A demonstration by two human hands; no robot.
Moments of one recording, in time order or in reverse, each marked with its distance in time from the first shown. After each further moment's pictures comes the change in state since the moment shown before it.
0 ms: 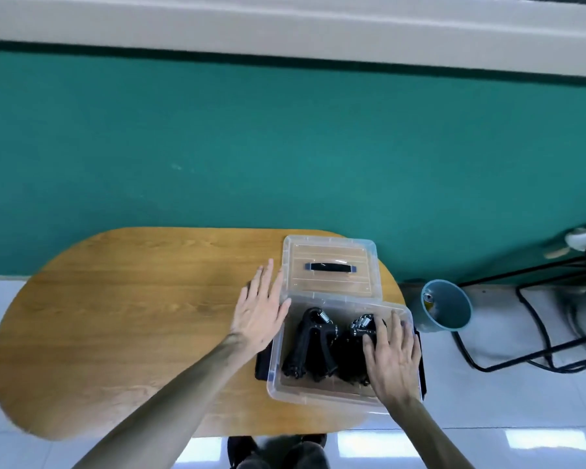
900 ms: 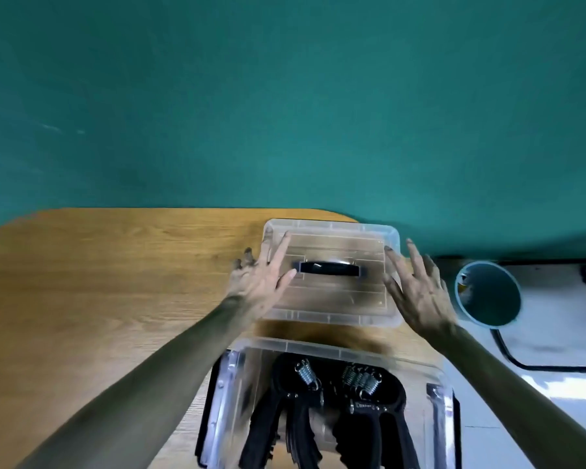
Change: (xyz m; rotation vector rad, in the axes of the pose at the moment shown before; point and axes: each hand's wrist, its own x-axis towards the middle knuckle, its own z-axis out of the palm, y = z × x) left_hand 0.212 0.000 0.117 -0.088 -0.227 -0.043; right_hand 0.287 0.079 0.074 0.014 -0.238 -0.260
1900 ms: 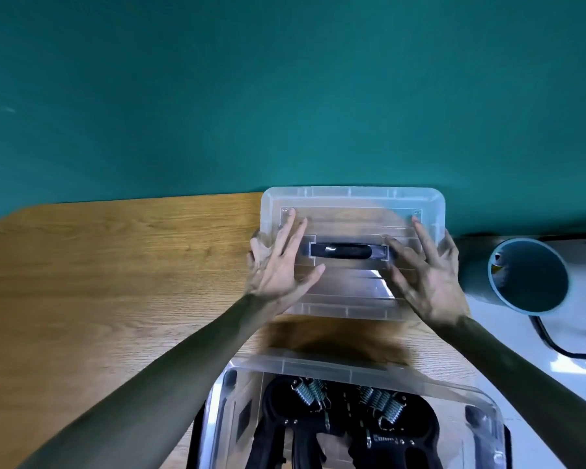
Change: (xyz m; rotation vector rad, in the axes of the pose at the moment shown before) left_hand 0.042 0.010 0.054 -0.052 0.184 0.009; right_hand 0.046 0.021 0.065 0.066 0.275 -0.216
